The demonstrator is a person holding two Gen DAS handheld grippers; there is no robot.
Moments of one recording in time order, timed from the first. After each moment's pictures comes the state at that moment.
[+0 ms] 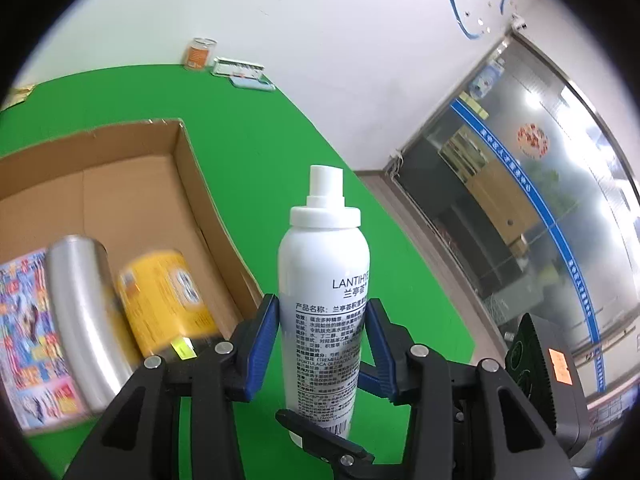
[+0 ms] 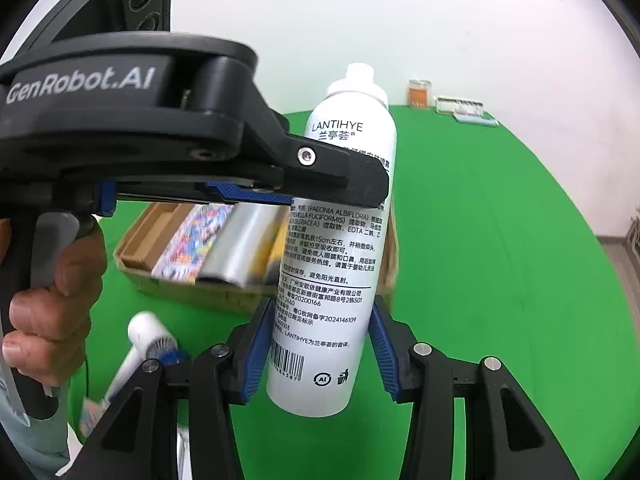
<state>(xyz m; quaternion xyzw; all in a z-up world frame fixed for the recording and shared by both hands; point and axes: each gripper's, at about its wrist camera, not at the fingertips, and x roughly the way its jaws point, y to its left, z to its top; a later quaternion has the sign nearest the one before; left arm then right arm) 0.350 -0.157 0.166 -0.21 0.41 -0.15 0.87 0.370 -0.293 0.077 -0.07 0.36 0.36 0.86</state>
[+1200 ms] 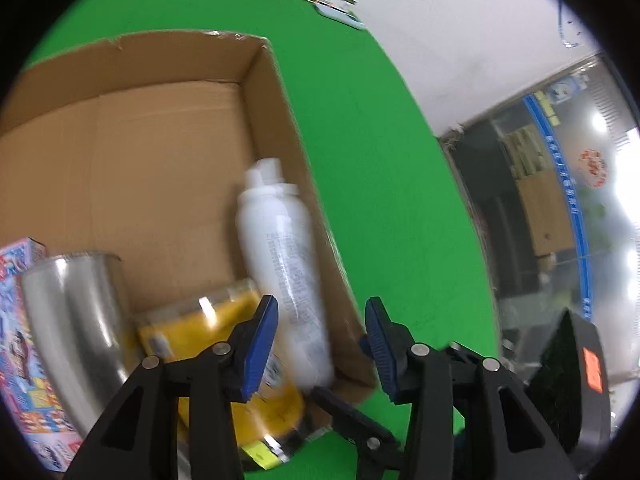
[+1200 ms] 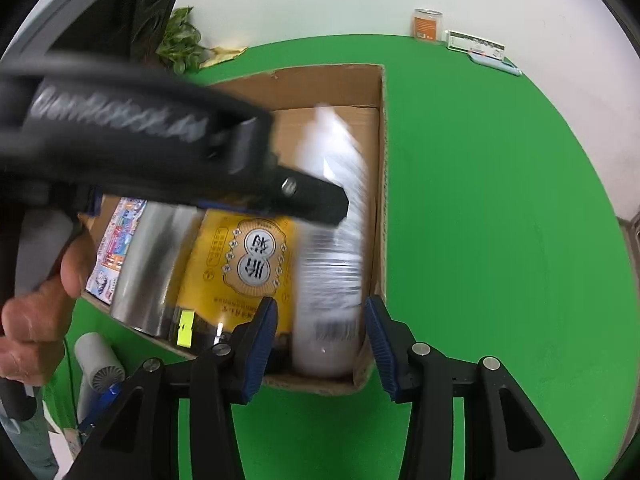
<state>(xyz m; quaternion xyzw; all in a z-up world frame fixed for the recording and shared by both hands) 0.442 -0.108 0.076 -0.27 0.53 -0.09 0.79 0.483 -0.202 0.005 -0.12 0.48 0.34 0.80</state>
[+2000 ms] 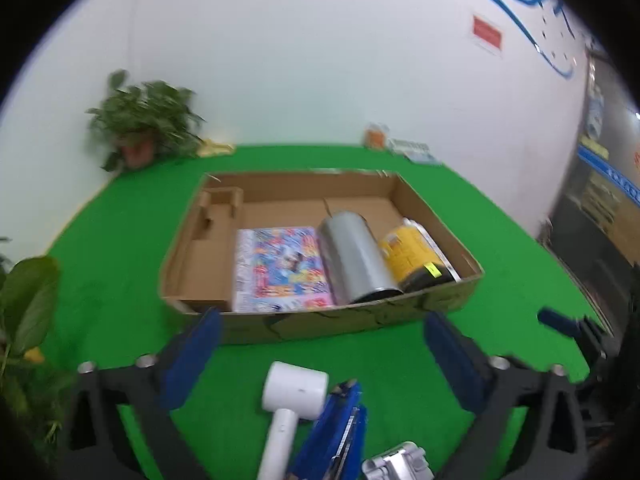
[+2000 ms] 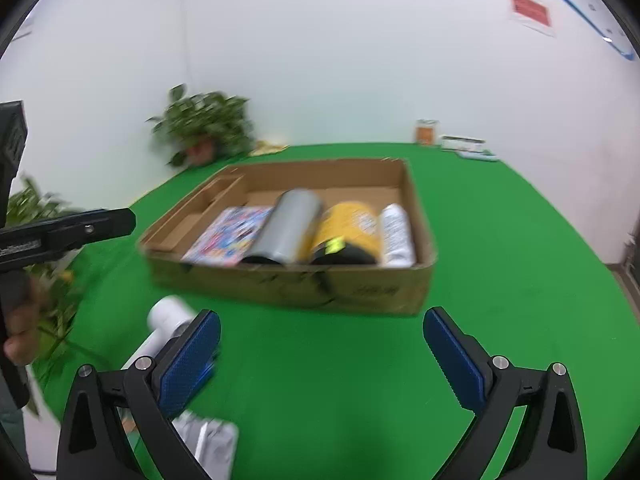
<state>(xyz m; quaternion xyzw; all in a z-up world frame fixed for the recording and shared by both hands) 0.143 -0.101 0.112 -0.10 0.27 0.18 0.94 0.255 -0.308 0.057 -0.07 0.28 0.37 0.88</state>
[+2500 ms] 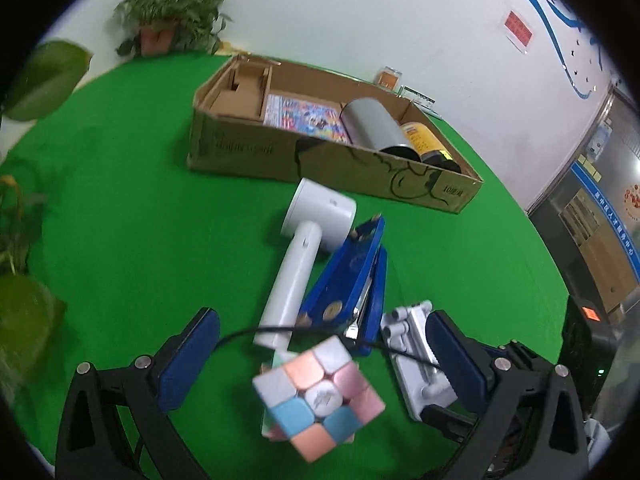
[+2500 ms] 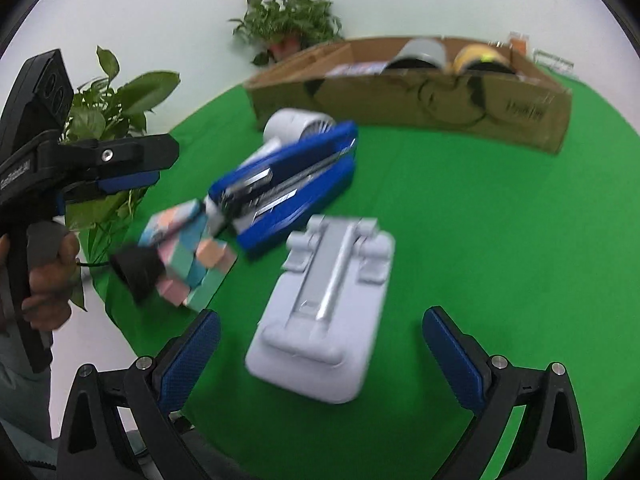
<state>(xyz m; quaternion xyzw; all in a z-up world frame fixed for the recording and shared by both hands) 0.063 -0.094 0.015 -0.23 0.36 0.12 0.90 0.148 -0.284 -0.067 -0.11 0.41 0.48 0.77</state>
